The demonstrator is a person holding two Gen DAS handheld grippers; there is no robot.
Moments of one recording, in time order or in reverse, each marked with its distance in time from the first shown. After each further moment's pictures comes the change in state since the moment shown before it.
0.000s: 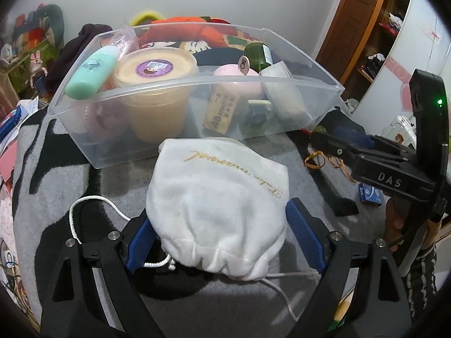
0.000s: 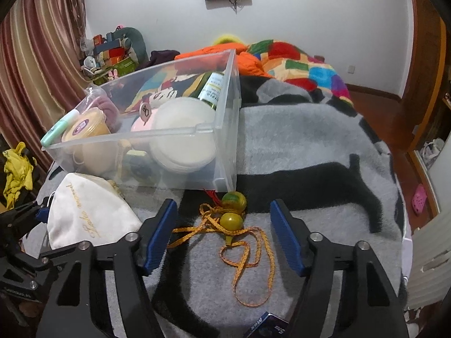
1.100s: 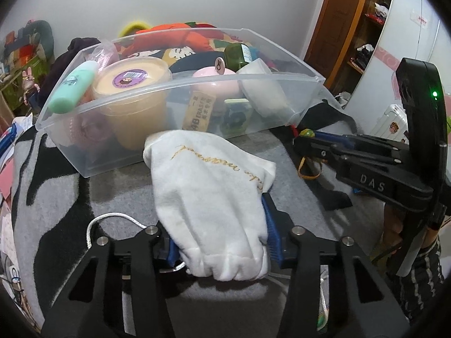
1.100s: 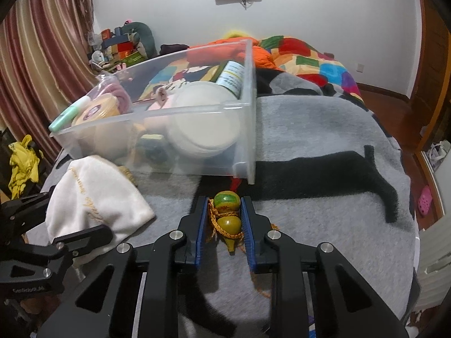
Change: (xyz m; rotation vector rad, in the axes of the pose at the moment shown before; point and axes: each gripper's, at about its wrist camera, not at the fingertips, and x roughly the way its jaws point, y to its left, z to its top) left arm -0.003 -0.014 -0.001 0.077 -0.022 -0.010; right arm -0.002 0.015 -0.012 -0.027 0.011 0.037
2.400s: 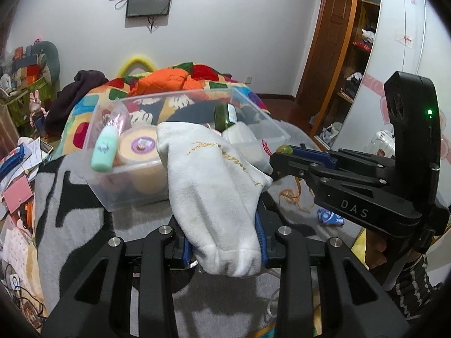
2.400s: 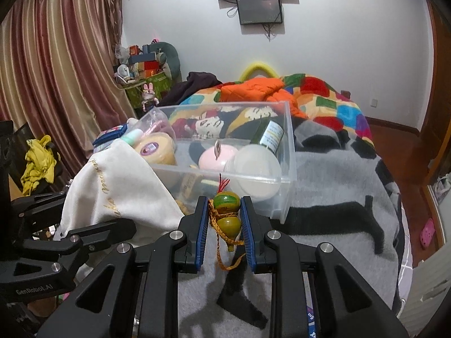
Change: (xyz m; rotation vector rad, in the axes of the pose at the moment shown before) left arm -0.062 -0.011 0.016 0.005 -0.194 -0.014; right arm -0.052 0.036 0.024 -0.091 -0.147 0.060
